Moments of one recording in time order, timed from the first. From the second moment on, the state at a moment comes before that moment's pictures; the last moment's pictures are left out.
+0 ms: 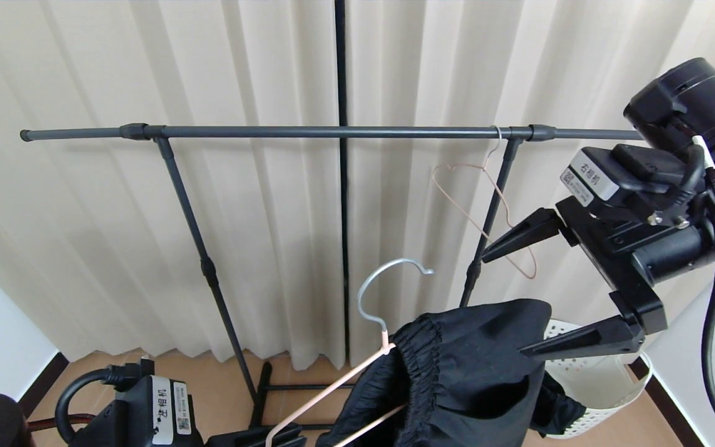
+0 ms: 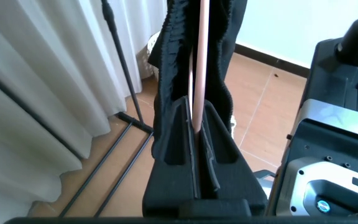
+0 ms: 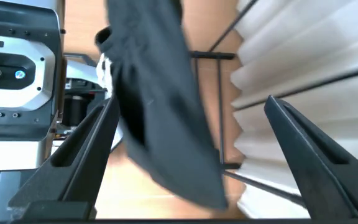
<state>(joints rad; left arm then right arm) -0.82 1.35 -0.12 -0.98 -0.22 0.15 0.43 1.66 -1.56 0.91 0.65 -0.99</state>
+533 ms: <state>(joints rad) -0.82 1.35 -0.11 -0.98 -0.23 0.15 0.52 1.72 -1.50 0.89 0.67 -0.99</state>
